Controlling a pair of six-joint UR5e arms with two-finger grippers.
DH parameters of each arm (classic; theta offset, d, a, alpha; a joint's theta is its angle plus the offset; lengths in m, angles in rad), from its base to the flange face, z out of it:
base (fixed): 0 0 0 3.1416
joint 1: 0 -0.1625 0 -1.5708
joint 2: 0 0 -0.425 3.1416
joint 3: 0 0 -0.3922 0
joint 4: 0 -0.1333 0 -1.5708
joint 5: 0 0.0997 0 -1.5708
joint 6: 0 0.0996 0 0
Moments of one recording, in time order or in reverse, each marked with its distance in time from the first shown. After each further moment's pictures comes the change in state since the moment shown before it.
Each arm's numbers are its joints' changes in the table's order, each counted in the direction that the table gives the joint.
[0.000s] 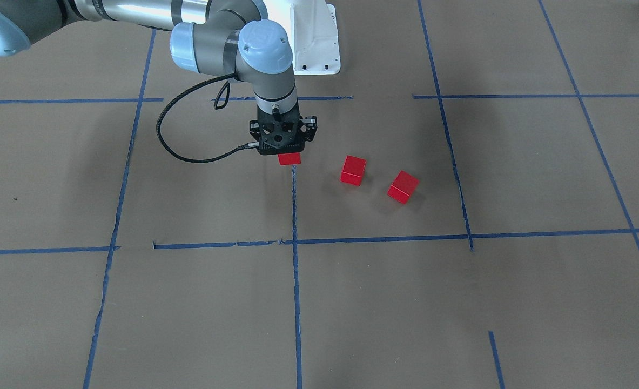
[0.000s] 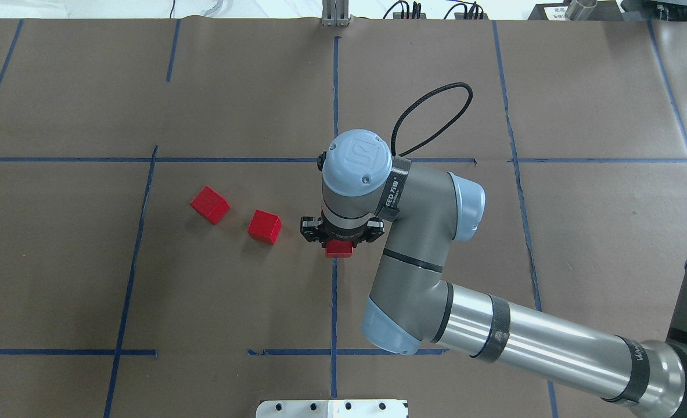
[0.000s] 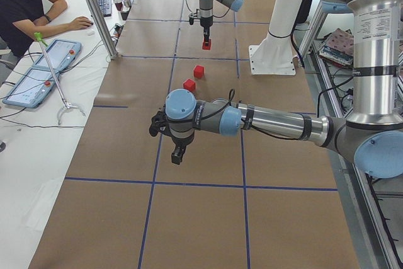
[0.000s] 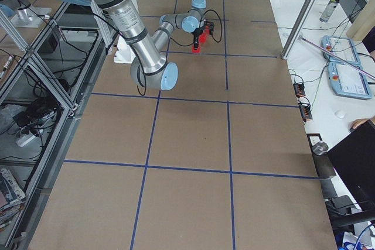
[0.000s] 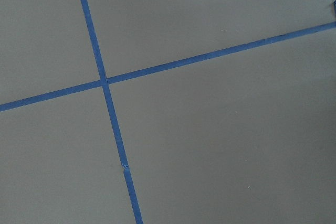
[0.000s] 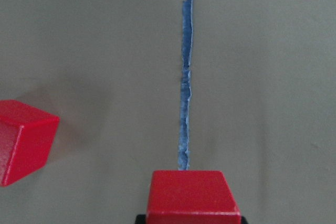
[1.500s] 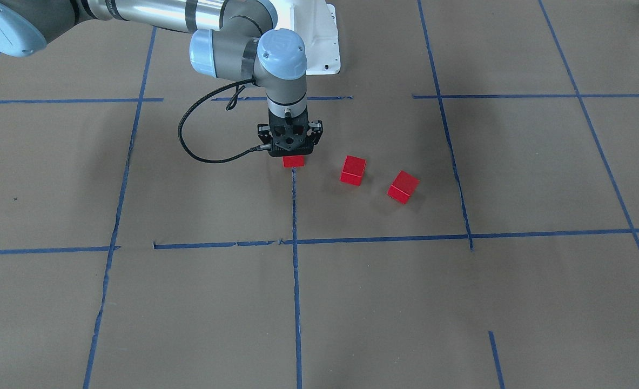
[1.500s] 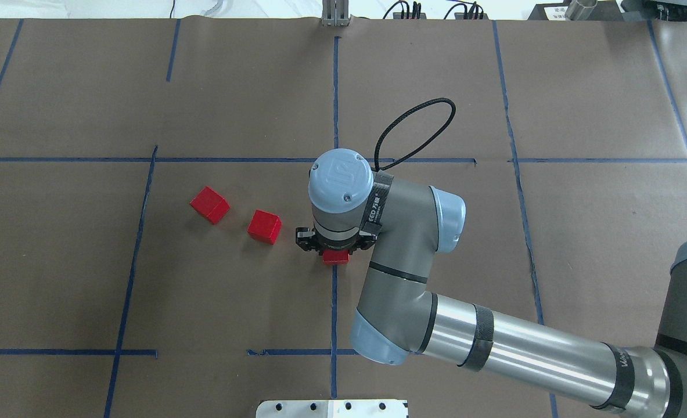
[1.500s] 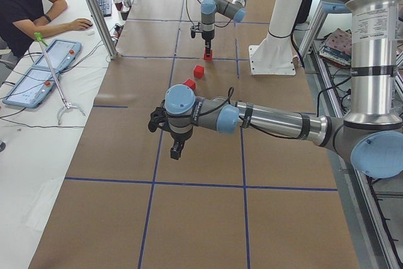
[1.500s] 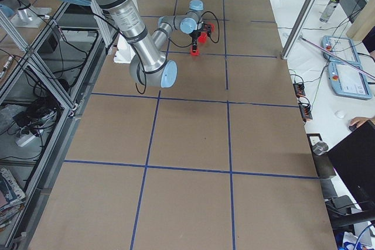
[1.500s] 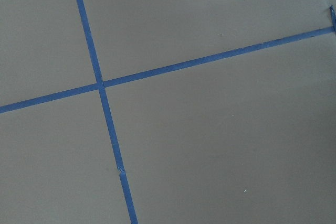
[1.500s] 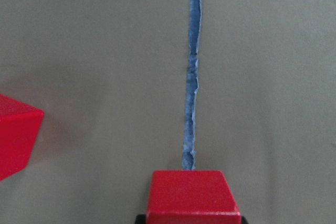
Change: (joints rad) left arm -0.002 0.003 0.002 0.003 -0.001 -0.006; right arm 0.030 0.022 0.056 -0.002 -0.046 -0.005
